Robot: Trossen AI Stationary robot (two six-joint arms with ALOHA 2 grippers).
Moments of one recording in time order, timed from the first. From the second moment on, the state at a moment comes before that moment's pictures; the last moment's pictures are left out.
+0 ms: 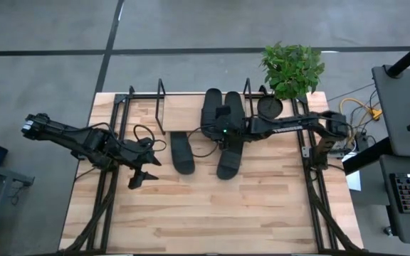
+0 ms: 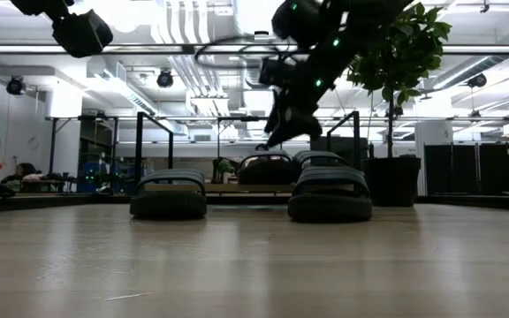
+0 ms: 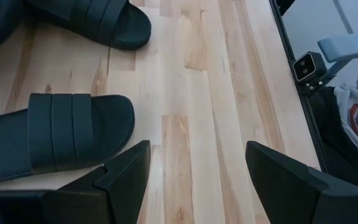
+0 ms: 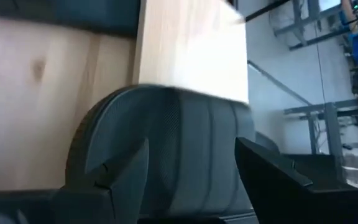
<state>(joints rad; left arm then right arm) -0.28 0.87 0.86 -0.73 0.00 -0.31 -0.14 1.75 1.18 -0.19 0.44 -0.62</state>
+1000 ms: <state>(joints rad) -0.28 0.87 0.86 -0.75 0.00 -0.31 -0.15 1.93 1.28 -0.29 0.69 -0.70</state>
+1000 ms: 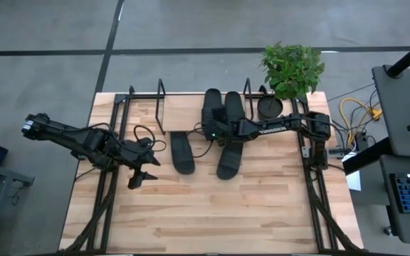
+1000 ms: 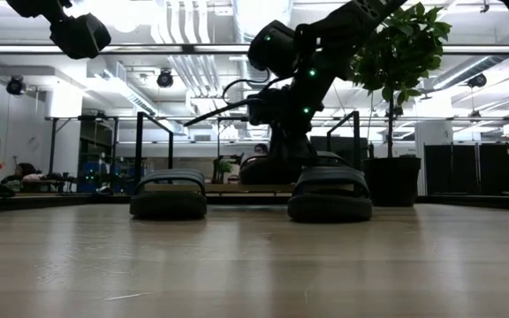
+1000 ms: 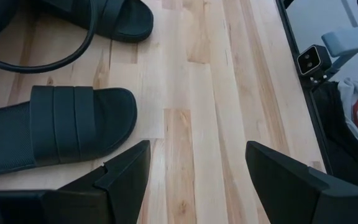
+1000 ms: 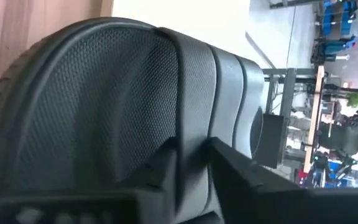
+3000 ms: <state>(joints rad) -0.28 0.87 0.86 -0.75 0.01 -0.34 -0.11 1.87 1.48 -0.63 0.58 -0.30</state>
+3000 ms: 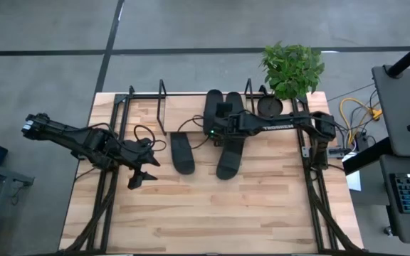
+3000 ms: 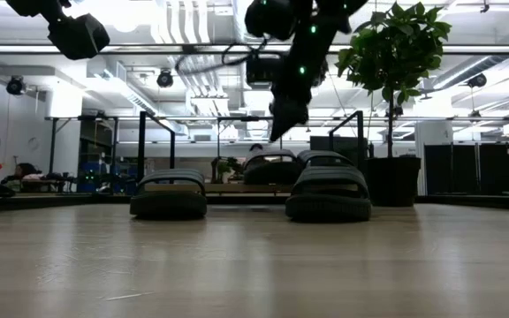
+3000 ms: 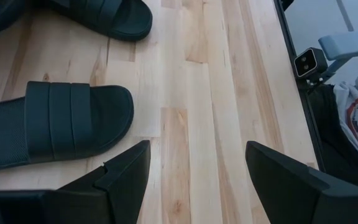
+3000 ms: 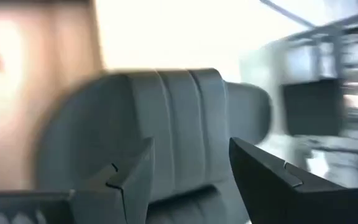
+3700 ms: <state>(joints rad) -0.28 0.96 0.86 -0.71 -0.08 -0.33 0.01 1.58 1.33 -0.55 0.42 -0.24</state>
